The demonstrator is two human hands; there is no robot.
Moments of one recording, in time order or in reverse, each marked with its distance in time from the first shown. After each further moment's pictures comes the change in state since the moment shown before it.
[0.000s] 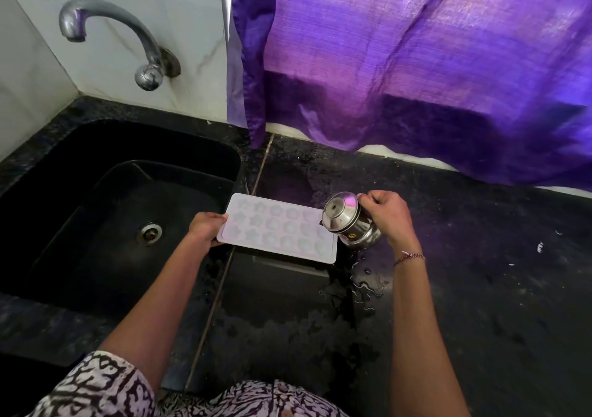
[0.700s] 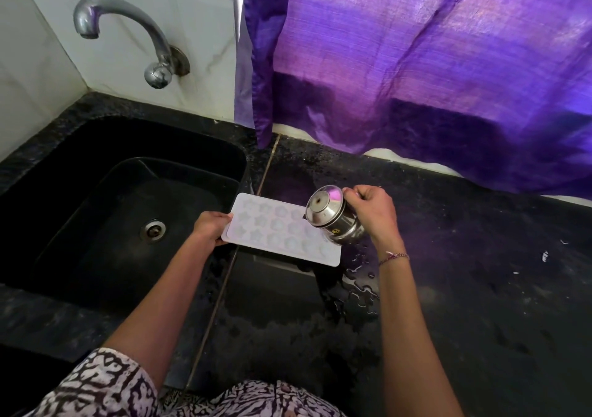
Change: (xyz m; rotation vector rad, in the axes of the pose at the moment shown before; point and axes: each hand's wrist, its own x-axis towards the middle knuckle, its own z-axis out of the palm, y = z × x) left_hand 0.015 -0.009 -0.001 -0.066 -0.028 0.004; right_hand -0.001 -0.027 0.026 0.088 0.004 -0.062
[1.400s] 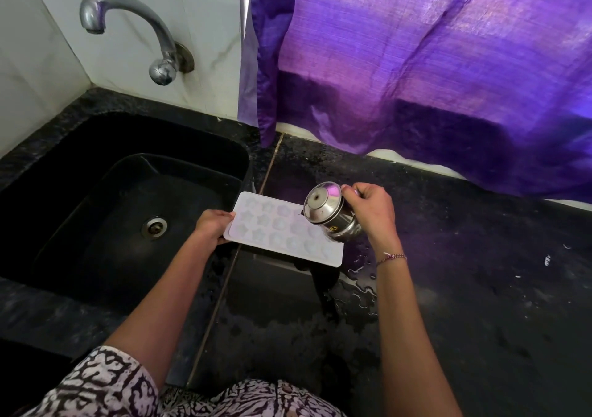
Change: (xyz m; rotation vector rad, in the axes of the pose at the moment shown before) left_hand 0.003 -0.002 0.001 -0.023 -0.013 0.008; right_hand -0.001 -0.008 0.007 -0.023 0.031 -0.037
